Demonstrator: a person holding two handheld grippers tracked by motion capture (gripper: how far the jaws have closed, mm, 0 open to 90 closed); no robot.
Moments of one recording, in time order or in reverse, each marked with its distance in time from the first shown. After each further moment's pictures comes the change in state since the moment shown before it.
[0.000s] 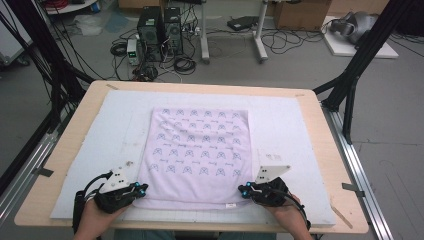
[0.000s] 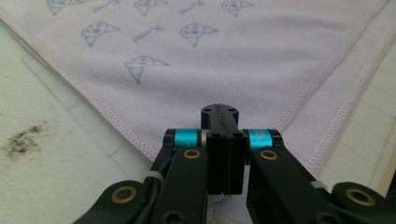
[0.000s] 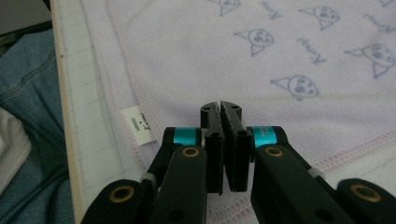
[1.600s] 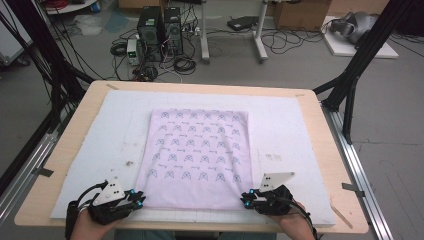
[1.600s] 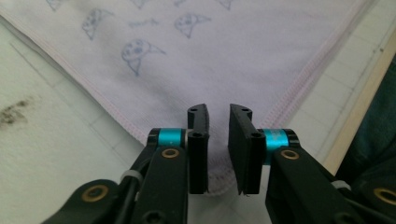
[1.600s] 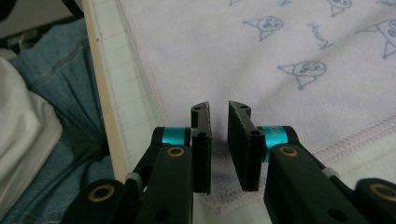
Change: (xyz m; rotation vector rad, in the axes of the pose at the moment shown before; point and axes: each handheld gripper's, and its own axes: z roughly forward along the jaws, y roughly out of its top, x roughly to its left) left arm -0.014 -0.008 -0.016 0.005 0.004 0.018; right arm 0.013 -0.012 -0.010 0.012 0.054 0.017
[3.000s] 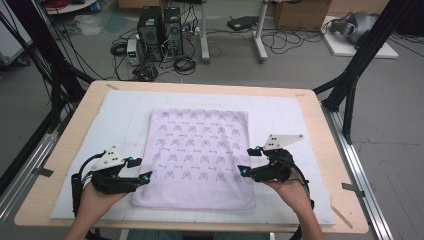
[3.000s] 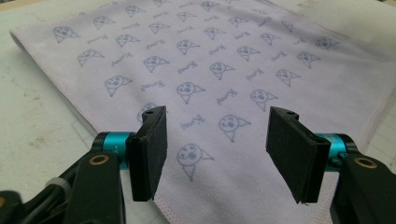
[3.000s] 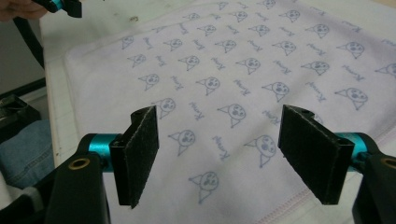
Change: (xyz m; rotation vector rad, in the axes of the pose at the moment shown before) left arm 0.036 0.054 0.007 -0.107 0.006 -0.092; right arm -0.047 0.072 -0.024 -0.135 -0.096 0.077
